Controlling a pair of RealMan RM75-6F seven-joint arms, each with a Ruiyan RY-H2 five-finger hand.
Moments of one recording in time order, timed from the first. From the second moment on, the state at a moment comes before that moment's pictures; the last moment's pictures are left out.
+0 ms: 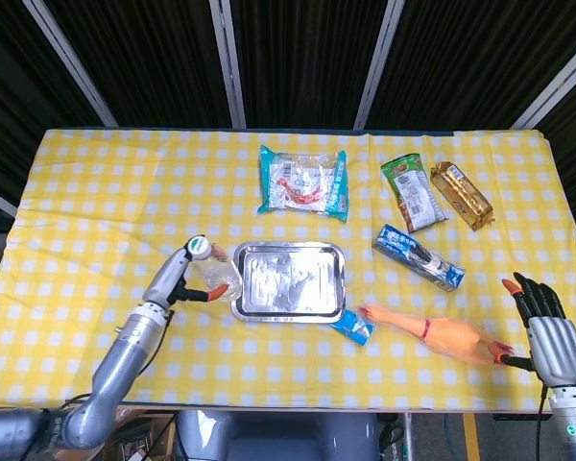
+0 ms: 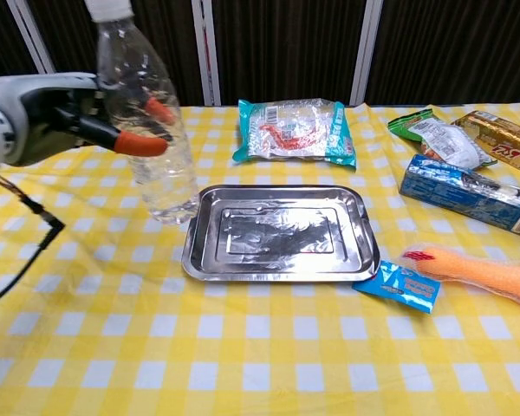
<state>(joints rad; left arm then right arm) -0.69 -1.47 -0.32 -1.97 0.70 1.13 0.02 0.10 -1.13 0.05 -1.54 -1.50 1.41 0.16</state>
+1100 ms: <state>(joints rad) -0.91 -1.96 -0.41 -1.56 0.57 1.22 0.30 0.10 -1.13 0.05 -1.51 -1.50 1.41 0.21</state>
